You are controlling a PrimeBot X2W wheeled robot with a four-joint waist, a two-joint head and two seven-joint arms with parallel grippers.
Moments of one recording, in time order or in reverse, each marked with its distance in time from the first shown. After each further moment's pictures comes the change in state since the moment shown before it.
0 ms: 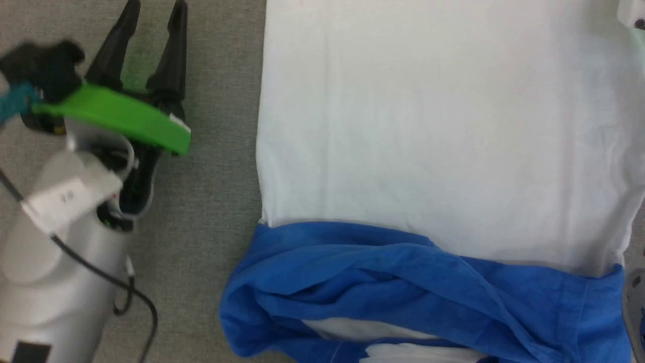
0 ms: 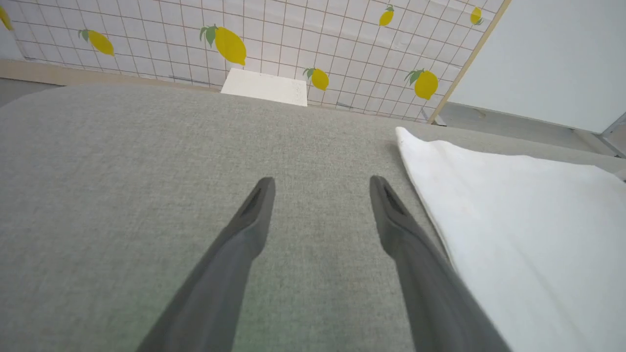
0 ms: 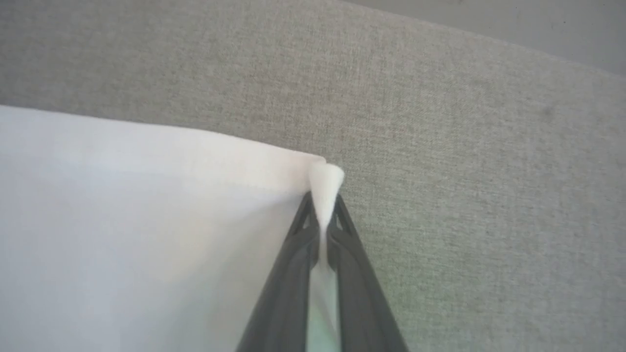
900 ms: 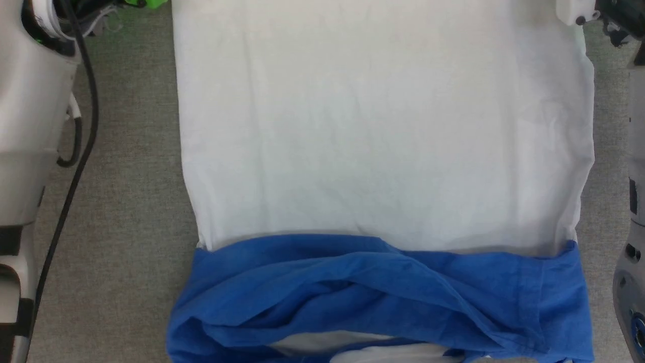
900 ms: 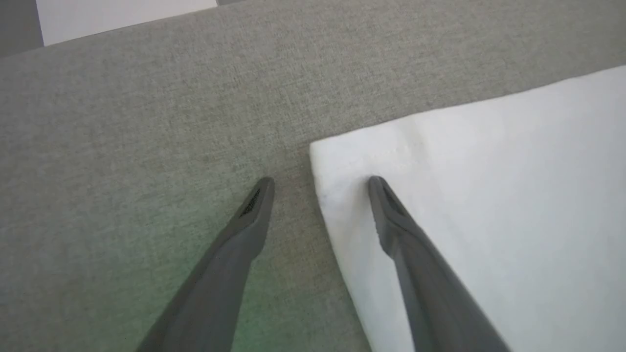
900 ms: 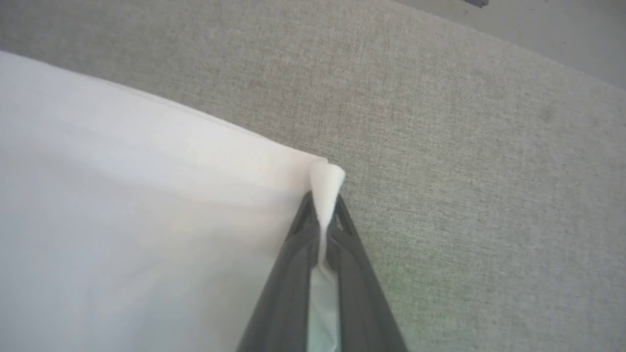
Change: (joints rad) left arm -0.619 0.062 -0.220 0.311 -0.089 0.024 0.902; right arm -0.029 0.012 0.191 -0.019 0.130 0.000 -0.045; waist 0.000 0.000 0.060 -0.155
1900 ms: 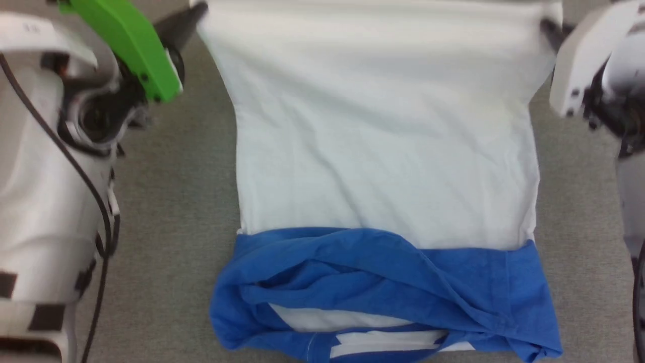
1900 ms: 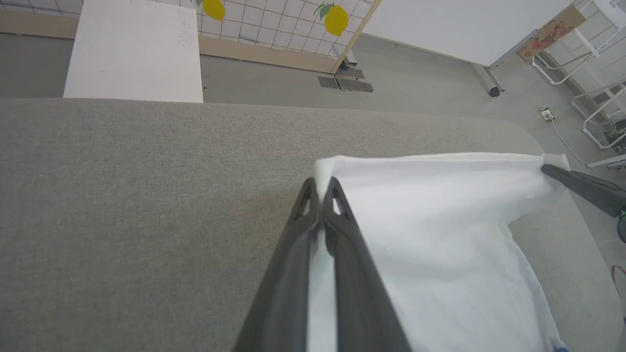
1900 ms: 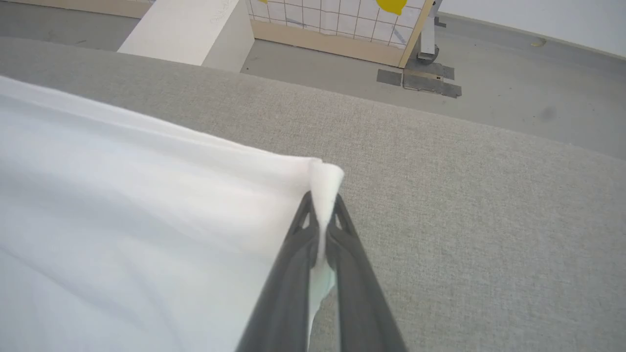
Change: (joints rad) left arm 0.330 -0.039 0.155 -0.035 -0.210 -0.115 -0.313; right arm 0.250 -0.104 0.034 0.057 0.187 0.000 -0.348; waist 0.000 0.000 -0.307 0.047
